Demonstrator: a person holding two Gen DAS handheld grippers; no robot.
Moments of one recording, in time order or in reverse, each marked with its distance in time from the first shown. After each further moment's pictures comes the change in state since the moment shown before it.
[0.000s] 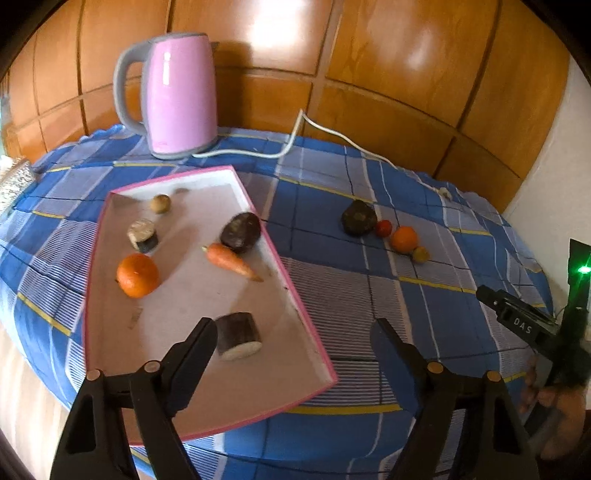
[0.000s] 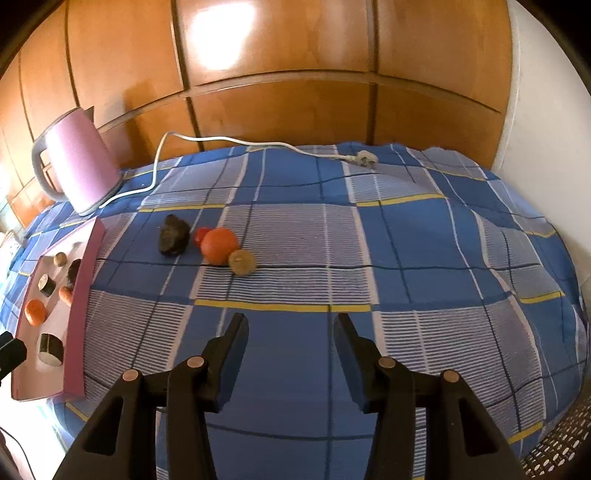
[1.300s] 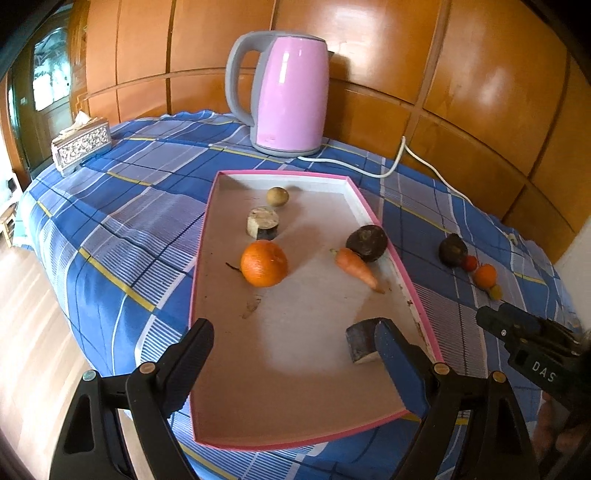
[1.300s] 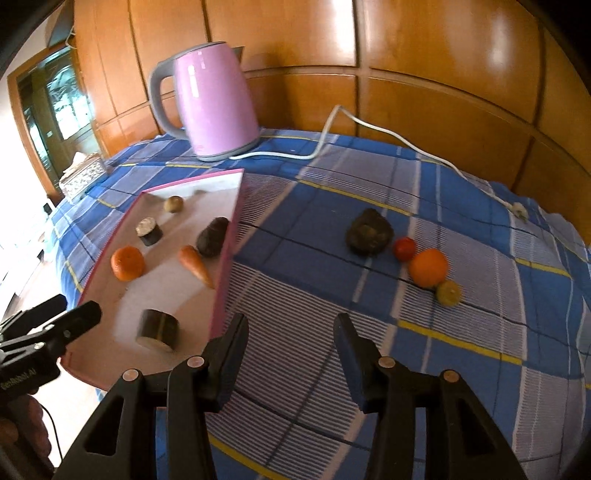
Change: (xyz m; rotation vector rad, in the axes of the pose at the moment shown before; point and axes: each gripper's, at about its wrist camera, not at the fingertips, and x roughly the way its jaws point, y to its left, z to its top) left arm -0.017 0.082 -0.018 -0.189 -0.079 0.200; right arm 0.009 0.147 -0.002 -0.306 0.055 0.274
